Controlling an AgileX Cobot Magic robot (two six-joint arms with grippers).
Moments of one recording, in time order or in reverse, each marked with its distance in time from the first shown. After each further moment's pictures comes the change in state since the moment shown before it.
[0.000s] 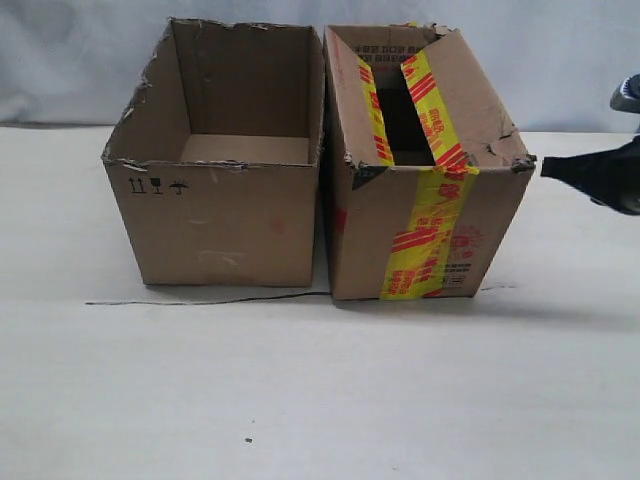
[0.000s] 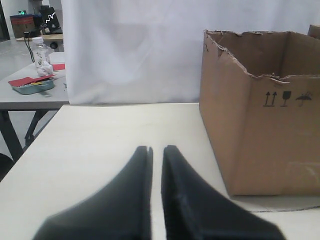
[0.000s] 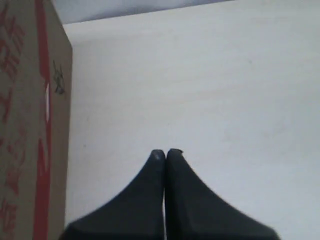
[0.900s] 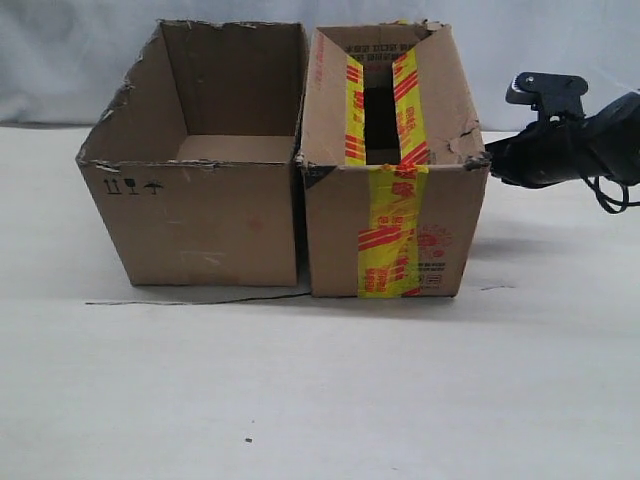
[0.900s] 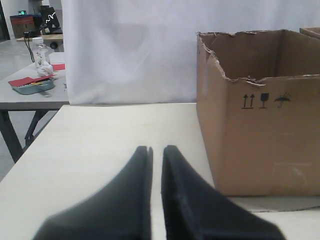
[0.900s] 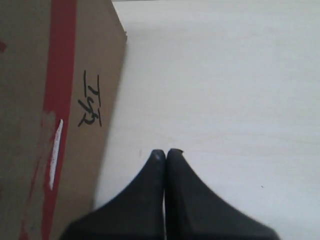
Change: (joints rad) left arm 0.000 0.000 0.000 0.000 0.000 0.000; right arm 0.063 0.419 -0.429 0.000 0.174 -0.056
